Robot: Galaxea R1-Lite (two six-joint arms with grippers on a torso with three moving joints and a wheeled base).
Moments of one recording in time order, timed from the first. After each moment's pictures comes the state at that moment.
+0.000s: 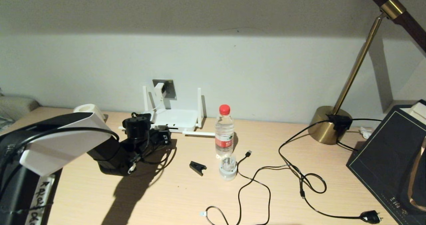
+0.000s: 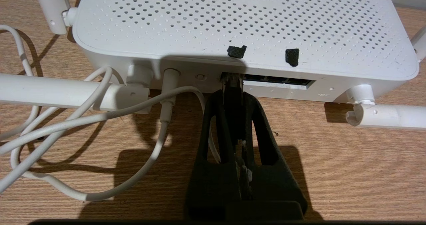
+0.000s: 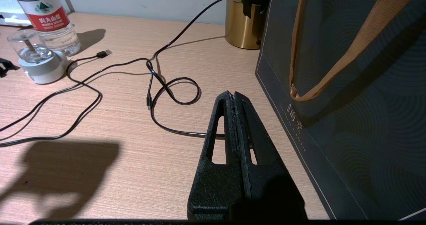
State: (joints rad) left arm -0.17 2.39 -1.11 -1.01 0.01 -0.08; right arm 0.00 0.00 0.00 -0.03 0.00 -0.01
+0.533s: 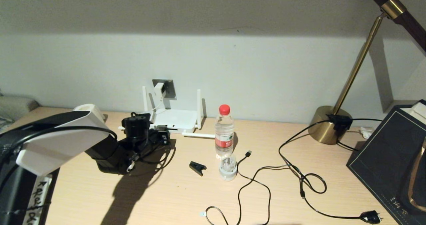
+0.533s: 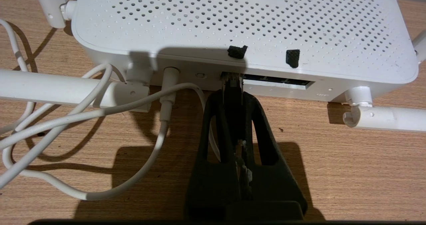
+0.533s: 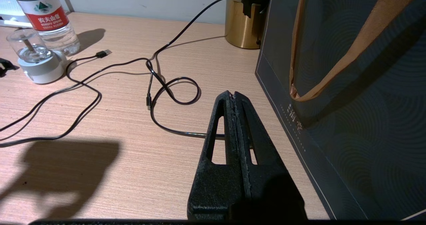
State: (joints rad) left arm -0.17 2.37 -1.12 -0.95 -0.01 -0.08; right arm 0.00 0.00 0.00 -0.03 0.00 -0.01
